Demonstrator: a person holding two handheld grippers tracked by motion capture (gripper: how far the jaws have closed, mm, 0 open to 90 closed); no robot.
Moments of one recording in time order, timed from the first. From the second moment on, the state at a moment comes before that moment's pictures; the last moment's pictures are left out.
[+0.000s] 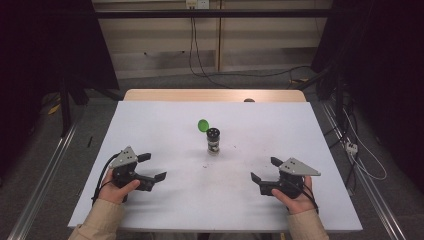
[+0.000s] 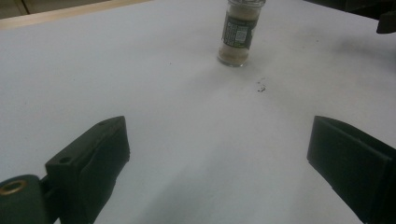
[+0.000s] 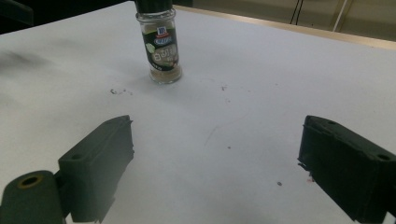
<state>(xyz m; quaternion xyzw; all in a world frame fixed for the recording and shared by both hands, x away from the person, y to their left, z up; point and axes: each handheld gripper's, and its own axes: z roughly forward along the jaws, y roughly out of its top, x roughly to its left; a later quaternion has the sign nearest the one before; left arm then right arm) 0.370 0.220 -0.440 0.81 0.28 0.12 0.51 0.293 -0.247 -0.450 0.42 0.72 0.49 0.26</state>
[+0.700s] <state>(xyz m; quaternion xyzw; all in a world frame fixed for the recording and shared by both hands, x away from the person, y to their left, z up) 0.363 0.236 -0.442 0.80 0.28 0.14 0.50 0.286 -0.259 -0.453 0.43 0.72 0.48 0.26</state>
